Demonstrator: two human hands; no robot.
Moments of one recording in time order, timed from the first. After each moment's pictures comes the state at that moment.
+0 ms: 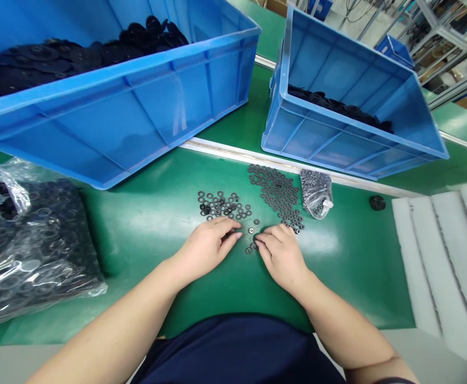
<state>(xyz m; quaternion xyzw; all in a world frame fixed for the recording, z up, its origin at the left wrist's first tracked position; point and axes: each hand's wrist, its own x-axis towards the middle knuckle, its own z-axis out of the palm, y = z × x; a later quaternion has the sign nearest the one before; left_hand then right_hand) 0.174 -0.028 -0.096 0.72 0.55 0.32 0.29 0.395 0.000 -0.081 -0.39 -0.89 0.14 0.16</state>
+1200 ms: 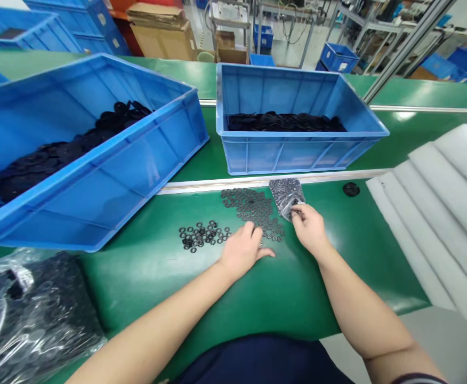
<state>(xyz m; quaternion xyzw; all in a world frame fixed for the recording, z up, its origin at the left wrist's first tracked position) 0.269 0.025 -0.102 0.85 0.51 0.13 0.06 0.491 0.078 -0.102 -0.59 -0.70 0.16 0.36</state>
